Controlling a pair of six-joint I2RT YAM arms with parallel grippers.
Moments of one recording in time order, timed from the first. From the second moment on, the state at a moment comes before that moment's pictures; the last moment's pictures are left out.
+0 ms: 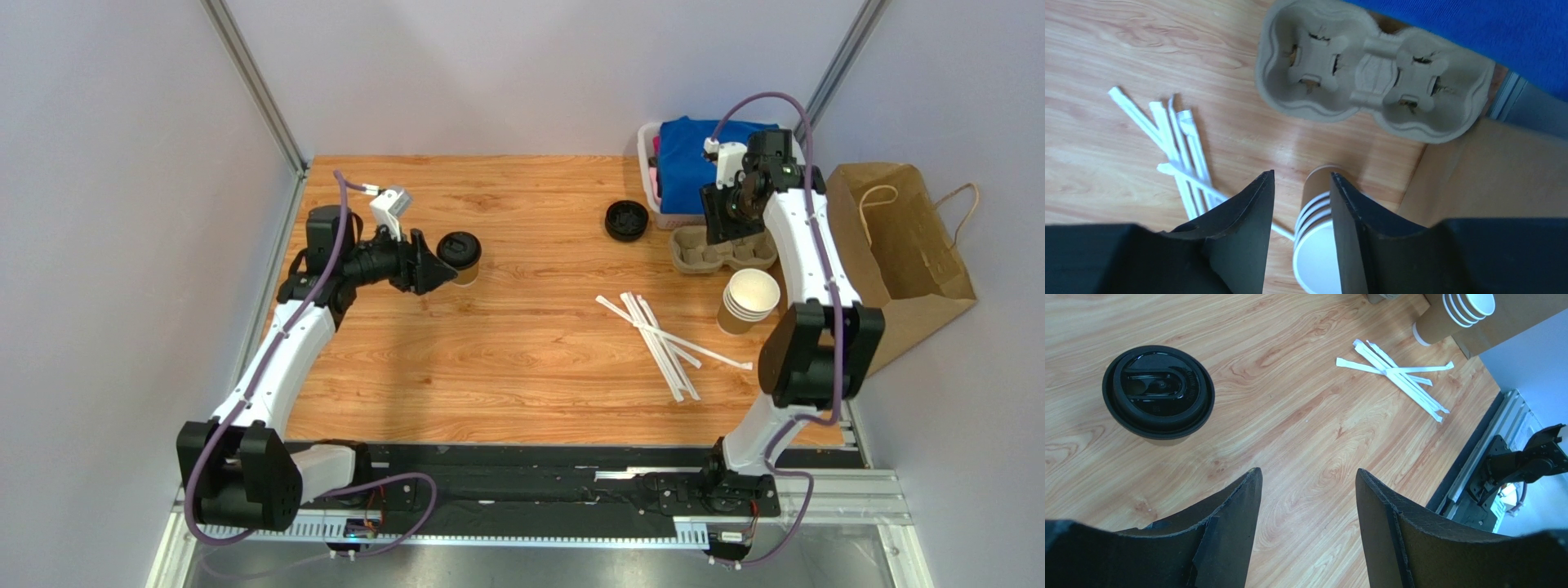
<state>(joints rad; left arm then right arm) -0.08 1.19 0.94 -0.27 0.80 -0.09 -0.07 1.69 1.66 -0.96 -0.14 -0.31</state>
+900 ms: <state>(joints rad) -0.08 1.21 0.98 -0.34 0.75 -0.07 -0.15 2.09 1.82 -0.95 -0.14 -0.39</state>
